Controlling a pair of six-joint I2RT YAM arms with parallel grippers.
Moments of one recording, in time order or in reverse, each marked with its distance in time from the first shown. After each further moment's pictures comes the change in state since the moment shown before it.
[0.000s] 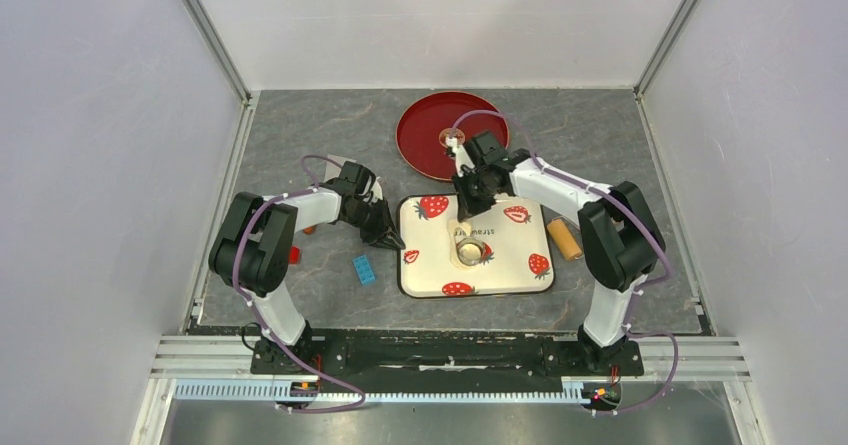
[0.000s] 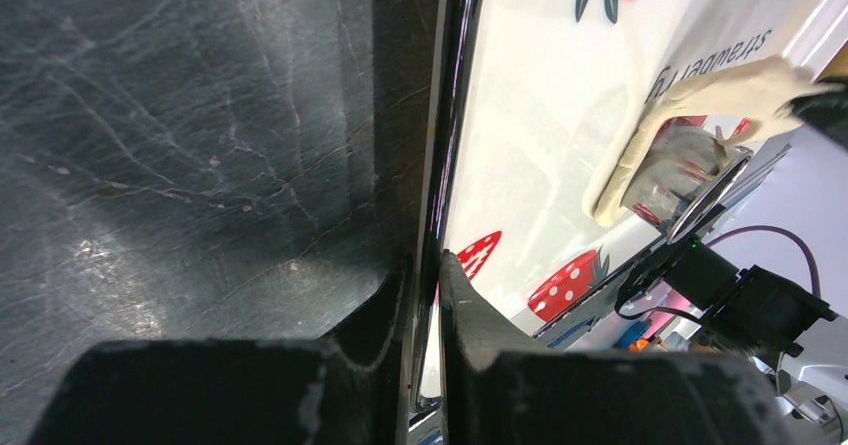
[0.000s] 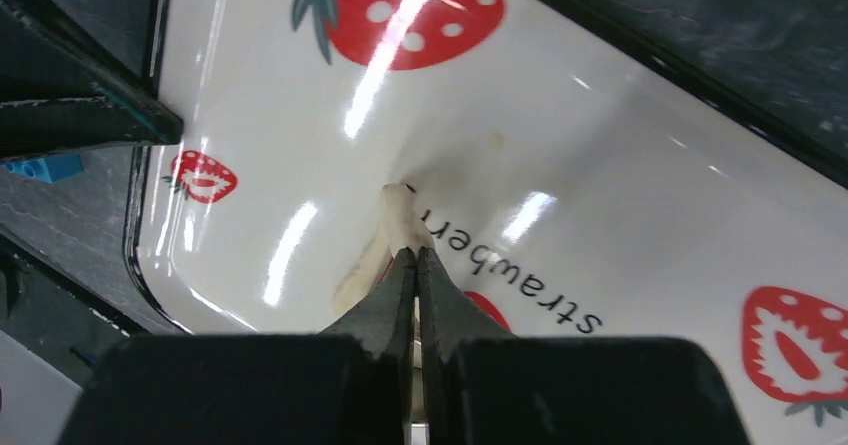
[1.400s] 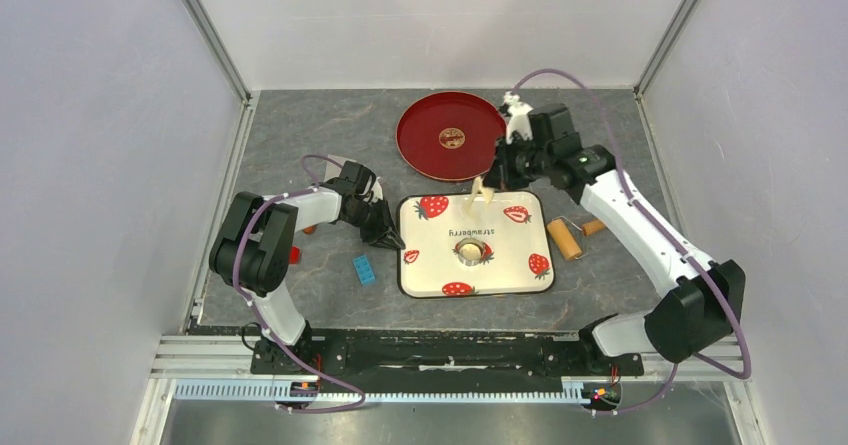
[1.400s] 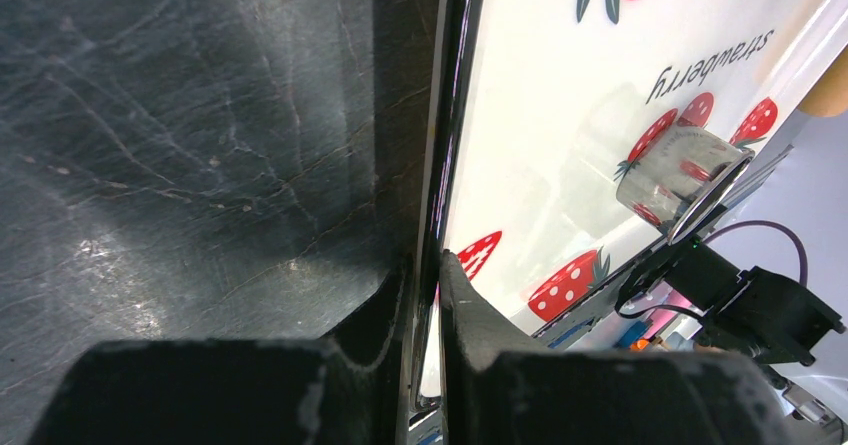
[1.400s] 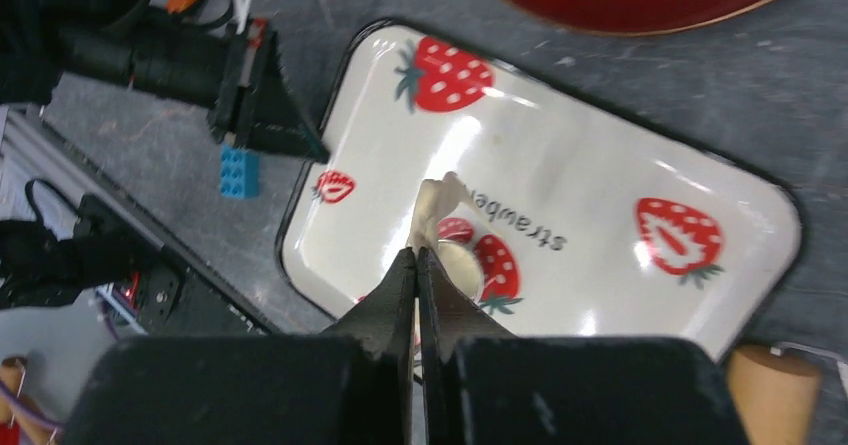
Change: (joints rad) left arm -0.002 0.002 0.005 -0.006 -0.003 0.000; right arm -0.072 -0.446 -0.031 -0.053 -0.078 0.091
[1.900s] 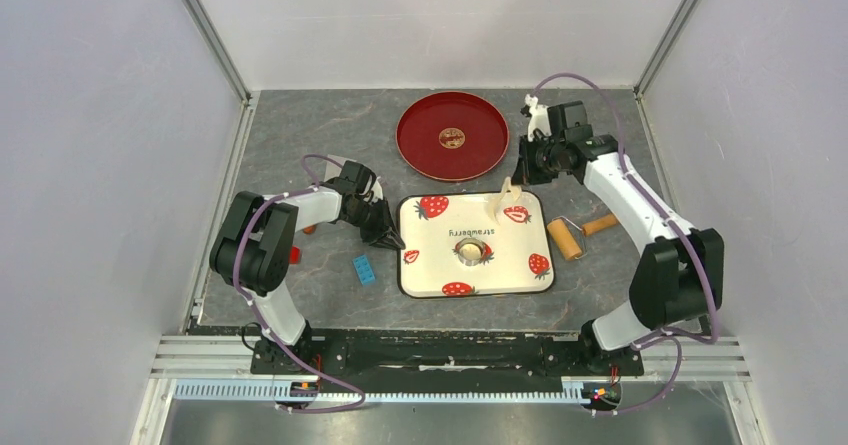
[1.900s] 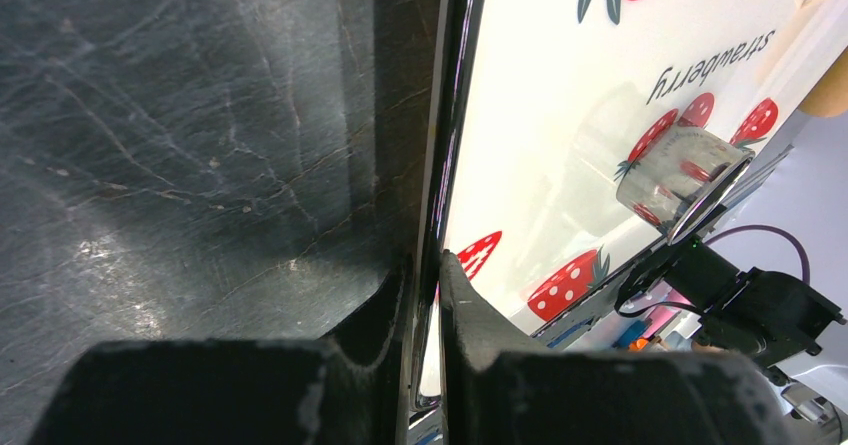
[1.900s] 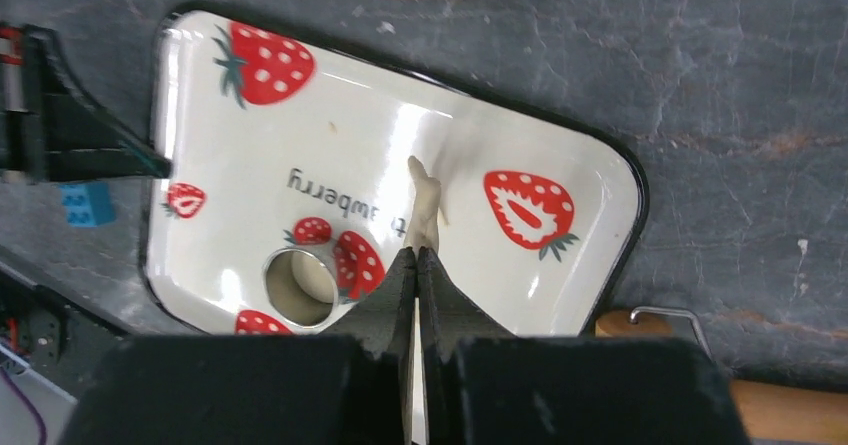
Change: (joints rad) left arm 0.000 0.005 0.006 -0.006 0.000 0.000; right arm -0.234 0.135 0.017 -0.031 0.010 -0.146
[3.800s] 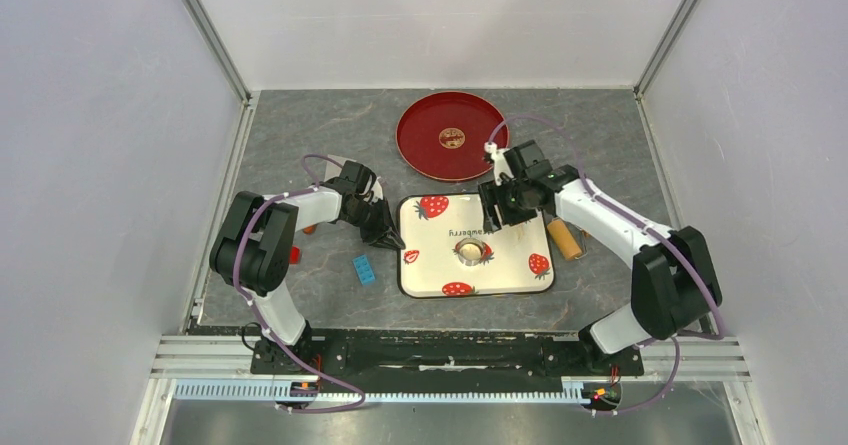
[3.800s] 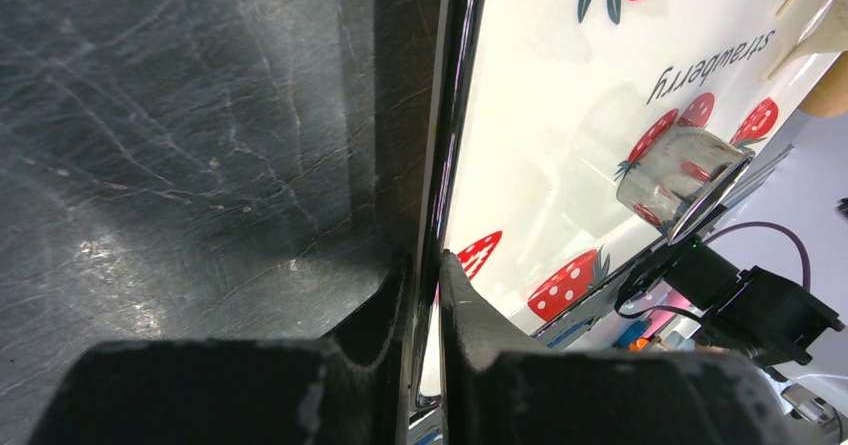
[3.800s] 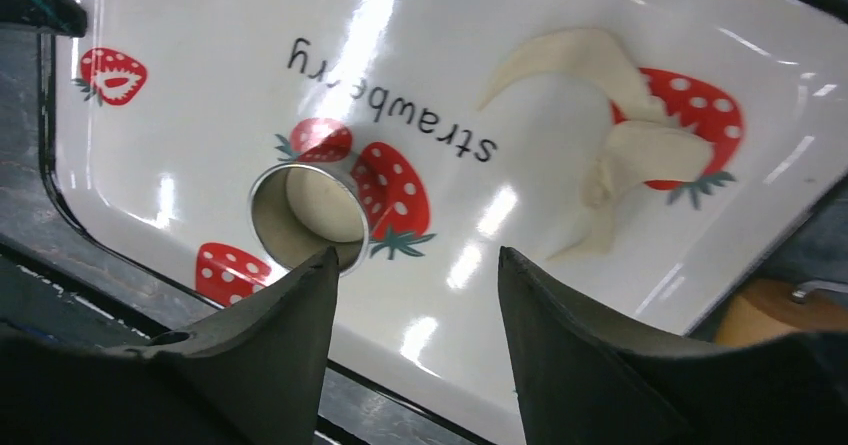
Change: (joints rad) left arm 0.000 0.000 0.000 -0.001 0.000 0.000; right arm 0.216 -0.019 -0.222 0.025 0.155 0.008
